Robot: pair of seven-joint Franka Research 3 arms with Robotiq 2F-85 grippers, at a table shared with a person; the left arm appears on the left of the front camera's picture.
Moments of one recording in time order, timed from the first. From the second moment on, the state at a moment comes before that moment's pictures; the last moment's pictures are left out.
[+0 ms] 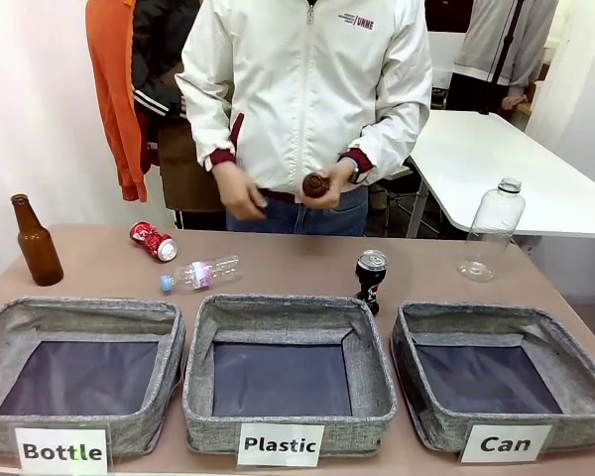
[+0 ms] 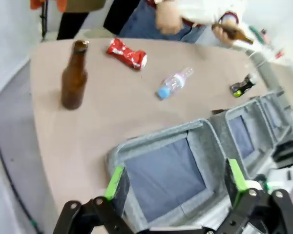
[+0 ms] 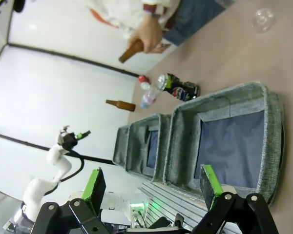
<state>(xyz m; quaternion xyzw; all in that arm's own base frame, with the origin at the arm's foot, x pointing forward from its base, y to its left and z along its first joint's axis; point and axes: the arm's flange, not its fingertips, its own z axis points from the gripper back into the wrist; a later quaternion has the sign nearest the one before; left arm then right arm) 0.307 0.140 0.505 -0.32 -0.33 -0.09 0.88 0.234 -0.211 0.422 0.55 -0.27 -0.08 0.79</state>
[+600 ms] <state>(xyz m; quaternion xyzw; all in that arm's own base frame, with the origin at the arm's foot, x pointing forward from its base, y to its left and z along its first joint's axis) 0.358 0.019 0.506 -0.21 -0.30 -0.15 0.92 0.234 -0.212 0.423 0.55 -0.27 -0.08 0.79</state>
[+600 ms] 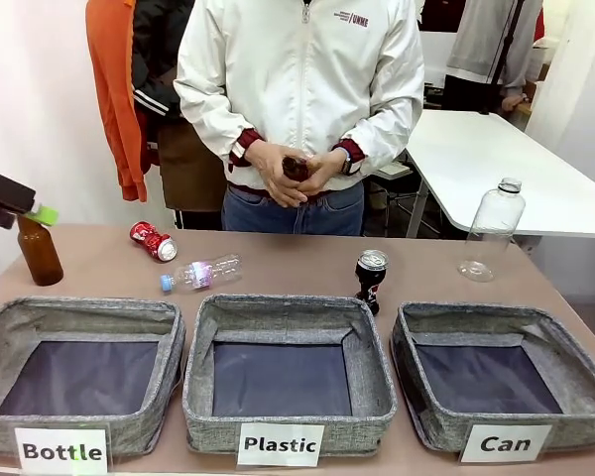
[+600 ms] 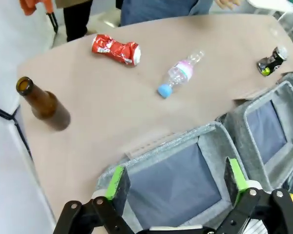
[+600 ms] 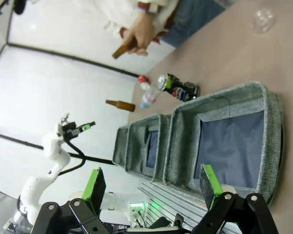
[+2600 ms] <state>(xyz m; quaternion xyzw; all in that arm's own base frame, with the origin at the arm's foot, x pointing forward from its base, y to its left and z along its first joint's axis) 0.272 0.199 0.488 -0.30 -0.34 -0.09 0.89 0.234 -0.213 0.423 0.55 -0.27 -0.08 0.79</state>
